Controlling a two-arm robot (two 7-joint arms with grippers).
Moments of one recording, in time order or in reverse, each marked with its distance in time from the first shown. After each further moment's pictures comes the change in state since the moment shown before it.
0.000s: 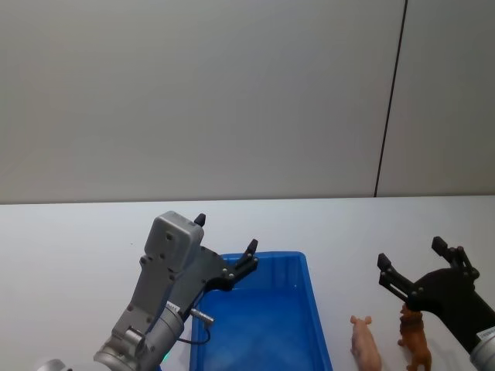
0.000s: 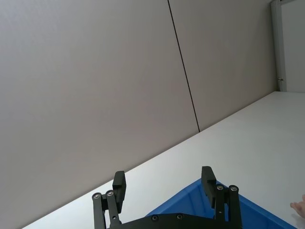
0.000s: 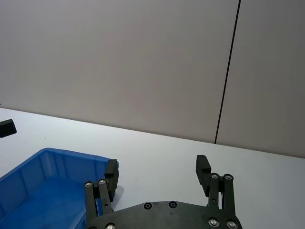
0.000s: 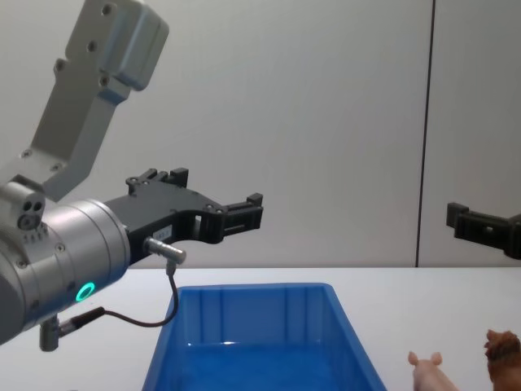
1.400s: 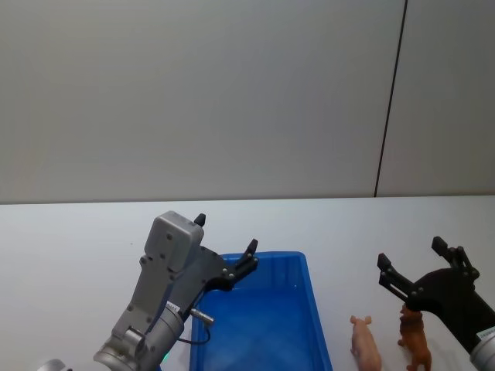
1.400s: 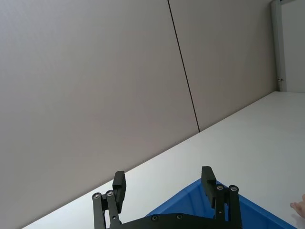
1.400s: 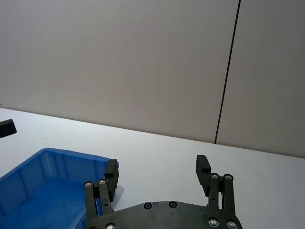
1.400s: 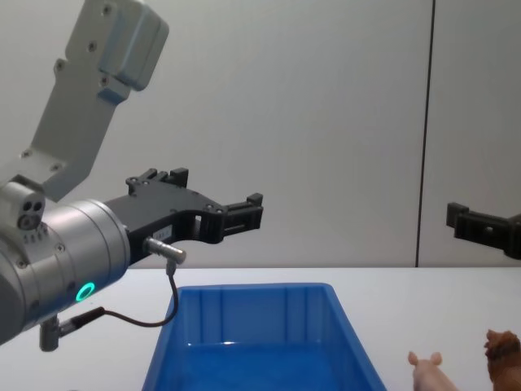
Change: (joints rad) left arm 0.000 0.000 0.000 0.000 0.000 0.000 0.000; right arm 0.000 0.000 0.000 0.000 0.000 0.000 0.000
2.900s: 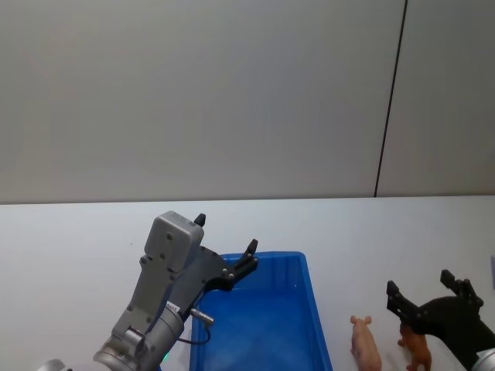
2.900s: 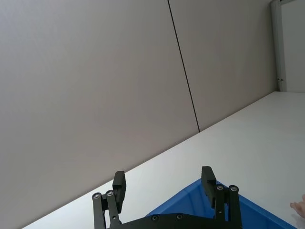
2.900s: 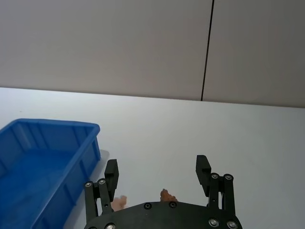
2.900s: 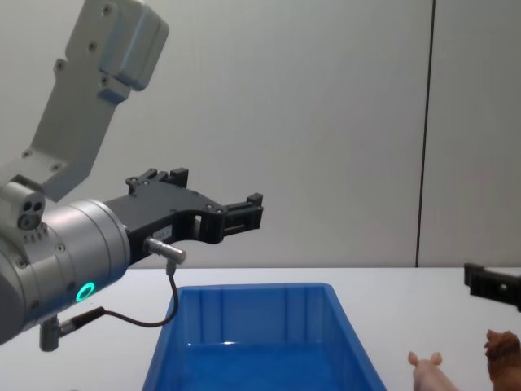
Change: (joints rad) left arm 0.000 0.000 0.000 0.000 0.000 0.000 0.000; right arm -0.022 -0.019 0.003 0.014 0.032 0.129 -0.079
